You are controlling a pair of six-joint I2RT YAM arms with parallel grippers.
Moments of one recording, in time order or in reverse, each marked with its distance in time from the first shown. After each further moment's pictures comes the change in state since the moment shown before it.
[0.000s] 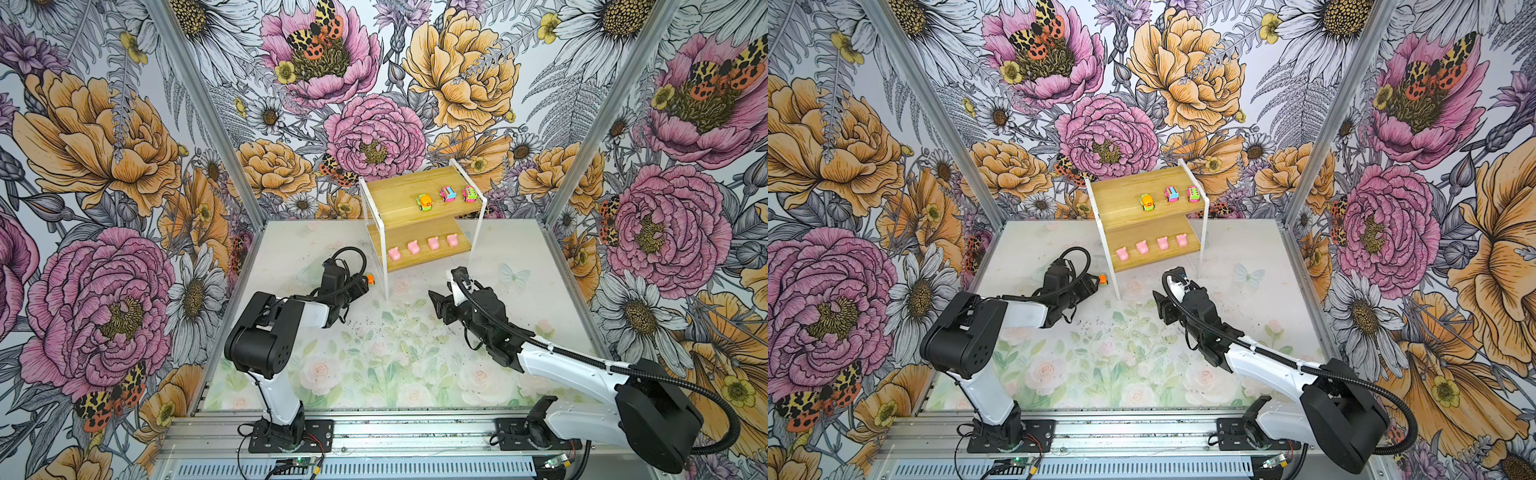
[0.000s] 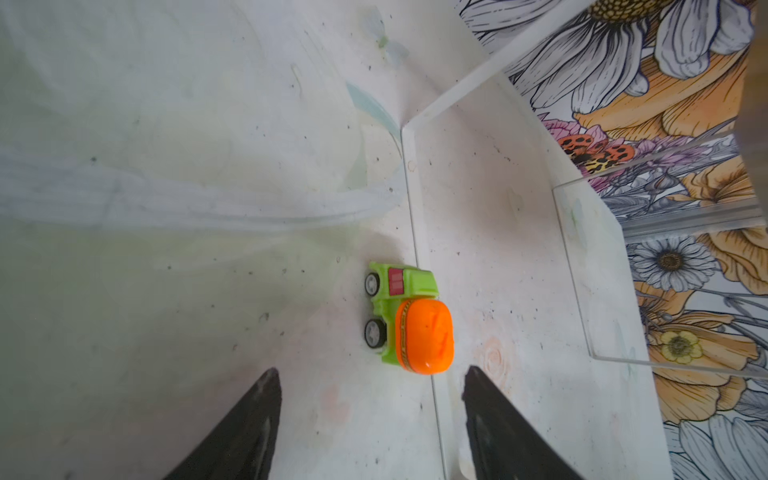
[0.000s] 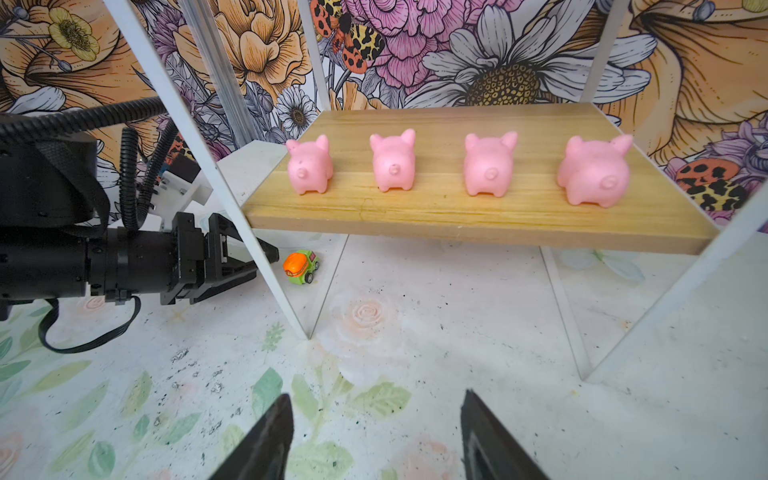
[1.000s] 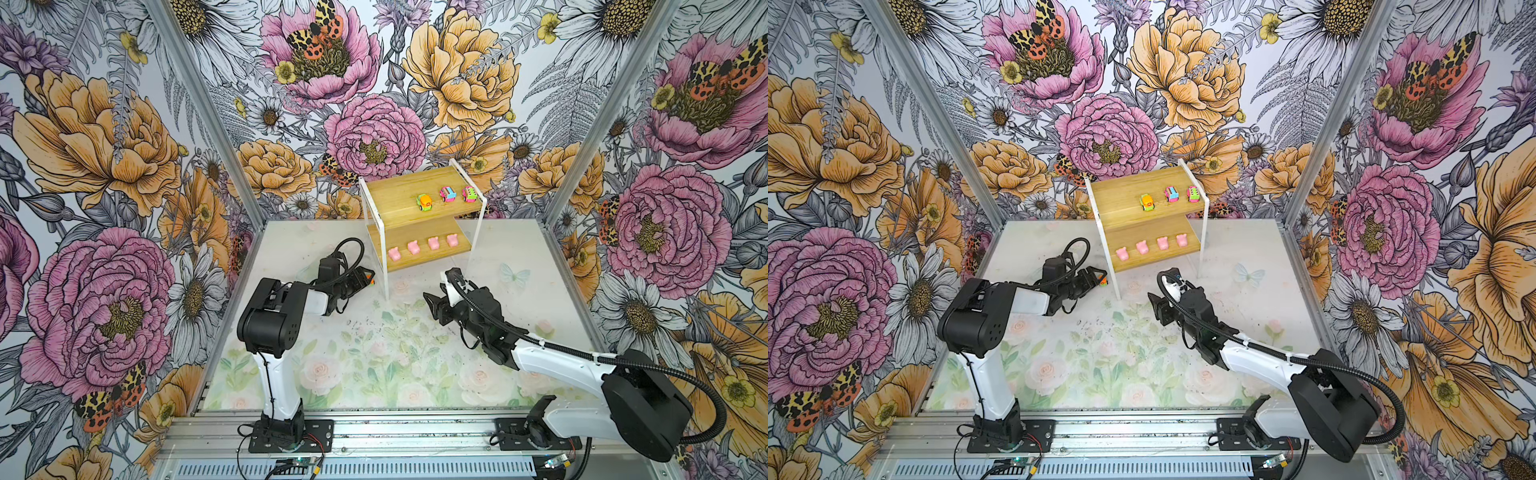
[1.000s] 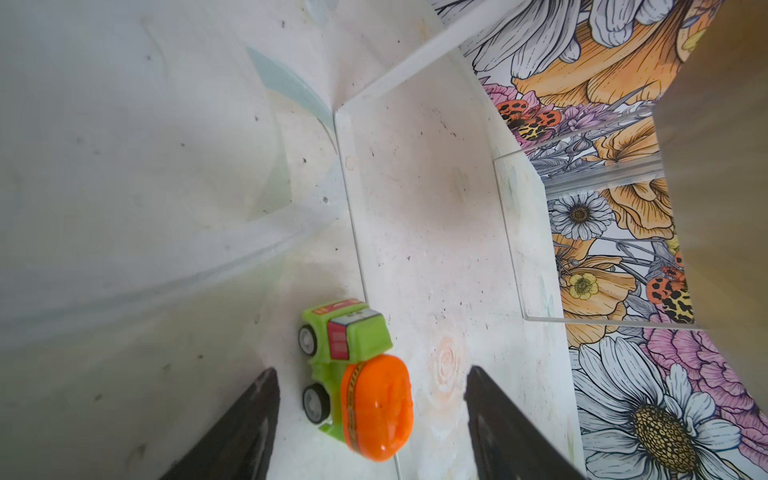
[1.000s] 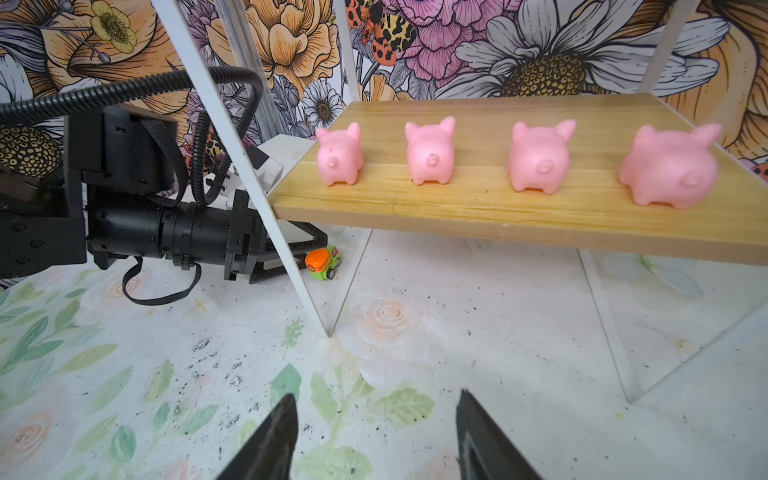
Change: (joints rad) left arm 0.072 0.153 0.158 0.009 0.296 0.029; right arm -0.005 0.066 -0.002 0.076 -0.079 -0.011
